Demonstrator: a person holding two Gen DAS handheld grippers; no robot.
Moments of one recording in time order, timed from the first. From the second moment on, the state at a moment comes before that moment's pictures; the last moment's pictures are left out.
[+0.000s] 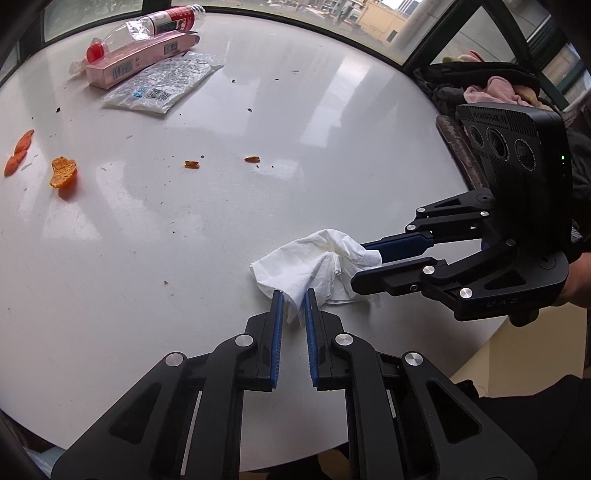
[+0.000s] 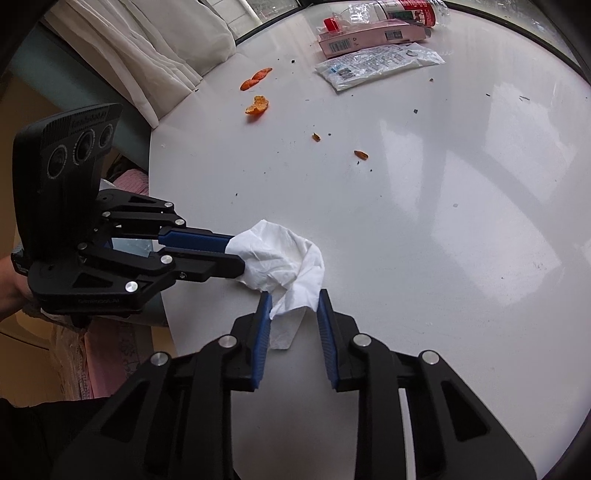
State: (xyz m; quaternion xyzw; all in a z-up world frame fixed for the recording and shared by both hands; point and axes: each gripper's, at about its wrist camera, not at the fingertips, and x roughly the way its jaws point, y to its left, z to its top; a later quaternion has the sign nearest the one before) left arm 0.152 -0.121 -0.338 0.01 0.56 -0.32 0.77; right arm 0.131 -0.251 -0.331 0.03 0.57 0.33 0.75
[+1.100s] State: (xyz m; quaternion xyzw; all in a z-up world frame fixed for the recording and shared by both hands) left arm 0.103 0.012 -0.185 -0.04 0.47 -0.16 0.87; right arm 0.141 -0.105 -0.192 -0.05 0.47 0.47 0.74
